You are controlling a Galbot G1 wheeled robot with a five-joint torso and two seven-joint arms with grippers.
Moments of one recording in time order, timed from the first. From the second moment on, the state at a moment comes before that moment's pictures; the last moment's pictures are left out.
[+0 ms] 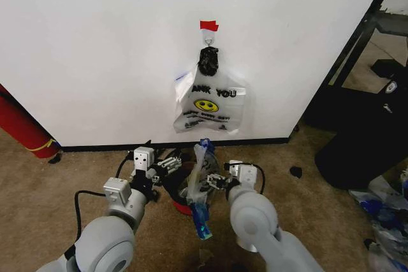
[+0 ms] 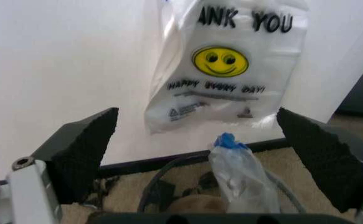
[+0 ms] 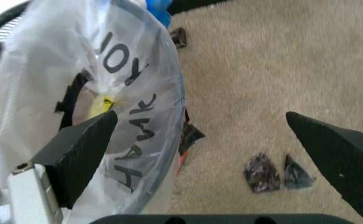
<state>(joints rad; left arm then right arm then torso) 1.30 -0.84 -0.16 -2.35 -0.66 0.23 -0.53 -1.02 1.39 -0.09 2.07 1.08 -0.73 1.23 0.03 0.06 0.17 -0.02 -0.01</state>
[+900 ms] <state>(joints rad) 1.29 -0.84 -0.14 -2.32 -0.69 0.24 -0.55 -0.89 1.54 -0.05 1.83 1.23 -0.73 1.36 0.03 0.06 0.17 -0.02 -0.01</state>
